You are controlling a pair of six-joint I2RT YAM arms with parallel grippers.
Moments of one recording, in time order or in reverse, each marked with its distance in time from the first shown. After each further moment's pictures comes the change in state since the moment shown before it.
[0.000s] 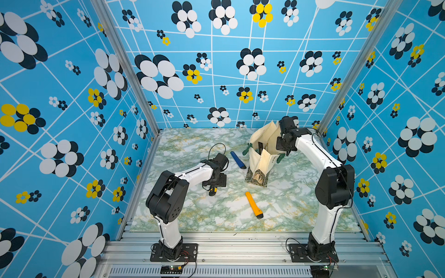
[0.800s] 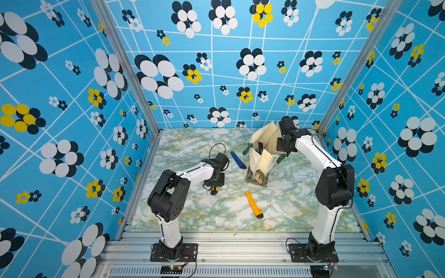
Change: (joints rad) left arm 0.000 0.014 0.043 -0.032 0.001 -0.011; right arm 0.000 -0.008 -0.030 0.011 0.021 0.003
